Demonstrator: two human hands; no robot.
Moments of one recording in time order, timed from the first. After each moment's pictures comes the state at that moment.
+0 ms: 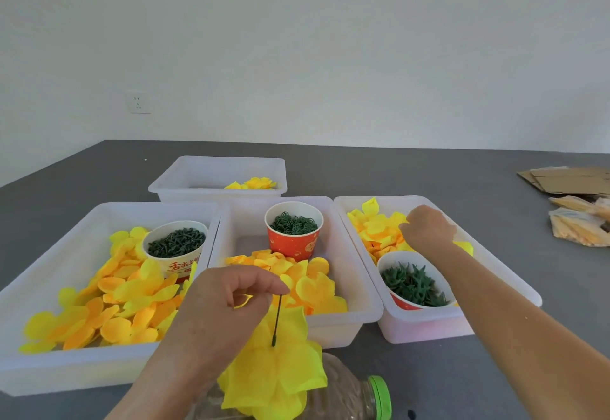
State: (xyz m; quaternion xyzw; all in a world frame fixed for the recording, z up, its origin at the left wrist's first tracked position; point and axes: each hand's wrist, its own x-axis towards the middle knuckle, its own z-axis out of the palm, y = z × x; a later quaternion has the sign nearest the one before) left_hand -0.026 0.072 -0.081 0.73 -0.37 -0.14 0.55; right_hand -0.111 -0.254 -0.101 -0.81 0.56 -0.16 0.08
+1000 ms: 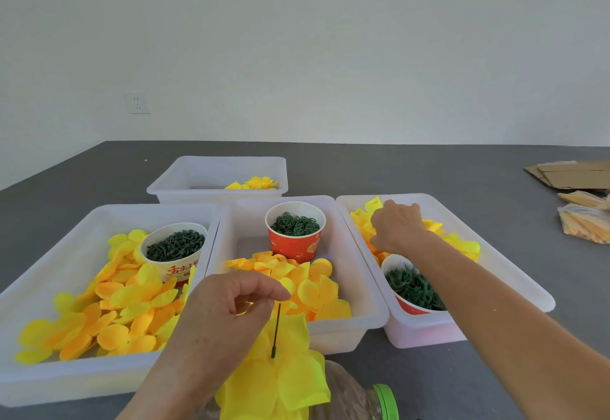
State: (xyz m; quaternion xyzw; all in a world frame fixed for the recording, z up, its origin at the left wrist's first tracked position) left_hand -0.021 0.065 -0.087 0.74 -0.37 -0.14 0.54; right_hand -0.070 -0.247 -0.107 -0.91 0.37 -0.02 -0.18
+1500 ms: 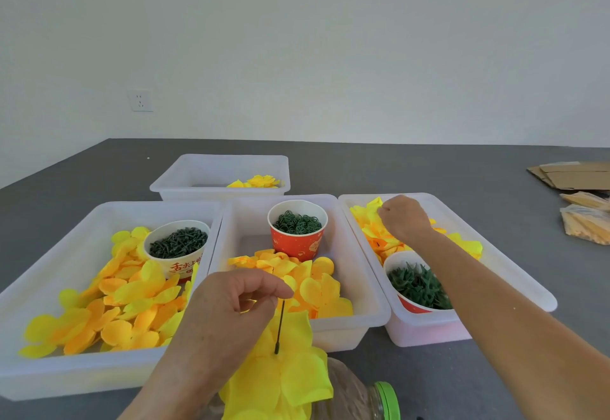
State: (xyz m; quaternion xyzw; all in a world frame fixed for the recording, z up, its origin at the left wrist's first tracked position) left_hand -0.022 0.066 -0.088 0.74 -0.37 -0.14 0.54; right_hand -0.070 -0.257 -0.102 -0.86 0.45 -0.19 0.13
